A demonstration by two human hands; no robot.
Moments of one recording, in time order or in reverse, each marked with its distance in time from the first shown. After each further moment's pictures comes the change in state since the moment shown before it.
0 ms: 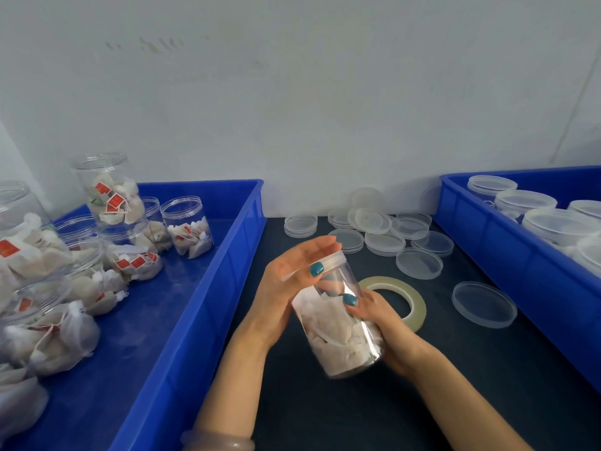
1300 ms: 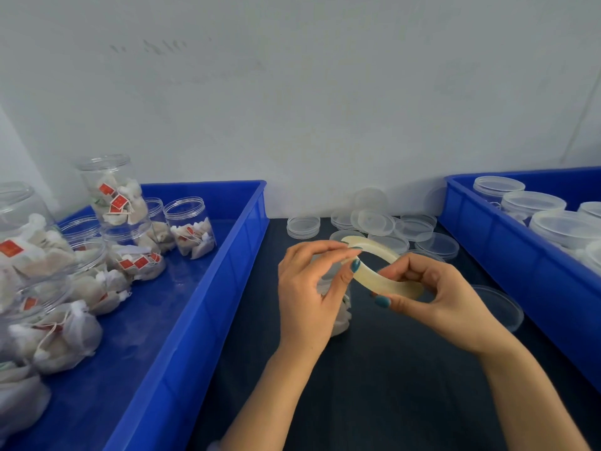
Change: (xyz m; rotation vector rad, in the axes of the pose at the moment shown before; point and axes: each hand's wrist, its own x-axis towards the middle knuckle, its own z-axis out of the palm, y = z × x) left_hand 0.003 -0.011 0.047 0.694 0.451 0.474; right_hand -0.030 -0.044 -0.052 -0.542 0.156 -0.338
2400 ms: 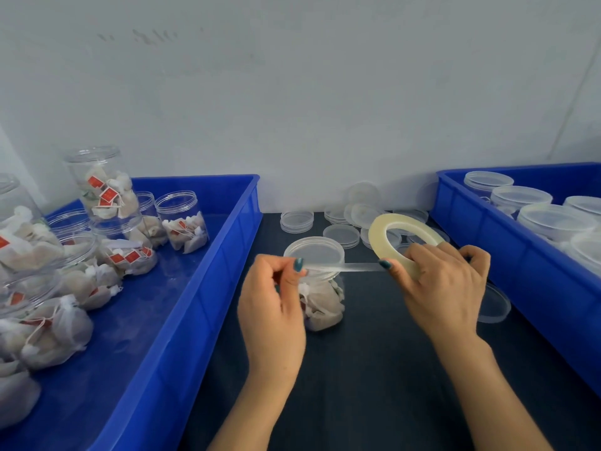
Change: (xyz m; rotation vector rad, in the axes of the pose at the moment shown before) left_hand -0.020 0.021 -0.033 0.009 0.164 -0.307; right_hand 0.009 0.029 0.017 -1.084 0.739 -0.132
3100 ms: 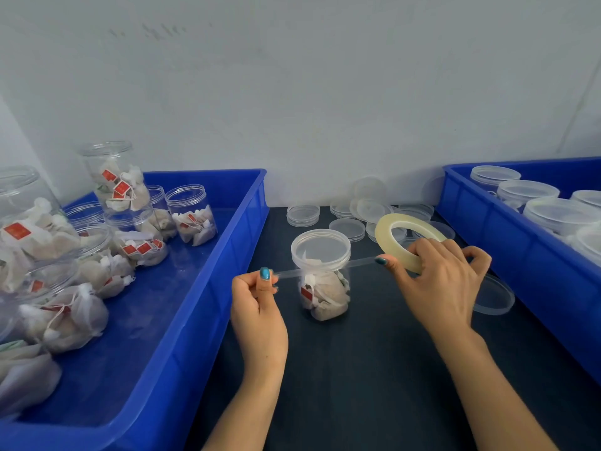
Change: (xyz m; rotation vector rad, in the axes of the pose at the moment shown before) left_hand -0.011 -0.037 -0.006 -0.148 0.153 -0.381; right_hand -0.010 0.001 0.012 -0.047 -0.042 0.070
